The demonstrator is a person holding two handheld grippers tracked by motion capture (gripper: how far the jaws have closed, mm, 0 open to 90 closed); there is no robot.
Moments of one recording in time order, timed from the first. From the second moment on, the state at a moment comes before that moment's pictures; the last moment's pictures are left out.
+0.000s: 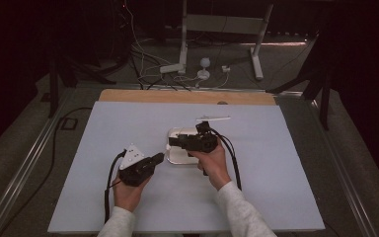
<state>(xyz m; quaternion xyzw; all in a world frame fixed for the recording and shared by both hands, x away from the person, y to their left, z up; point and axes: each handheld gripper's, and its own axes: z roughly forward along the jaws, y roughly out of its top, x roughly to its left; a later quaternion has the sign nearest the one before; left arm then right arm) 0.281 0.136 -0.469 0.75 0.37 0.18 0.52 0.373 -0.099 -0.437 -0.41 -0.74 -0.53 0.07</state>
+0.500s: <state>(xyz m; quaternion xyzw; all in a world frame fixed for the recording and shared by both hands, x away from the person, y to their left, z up) 0.280 0.135 -0.468 0.75 0.36 0.18 0.53 0.375 -0.099 -0.438 -0.42 -0.73 -0.53 0.12</state>
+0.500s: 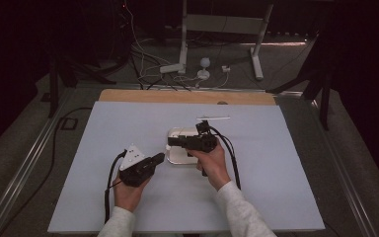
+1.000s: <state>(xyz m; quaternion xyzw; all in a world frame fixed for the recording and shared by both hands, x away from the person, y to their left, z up) 0.279 0.134 -0.466 0.76 0.34 0.18 0.53 0.374 -0.106 -0.429 -0.41 -0.72 -0.55 0.10</state>
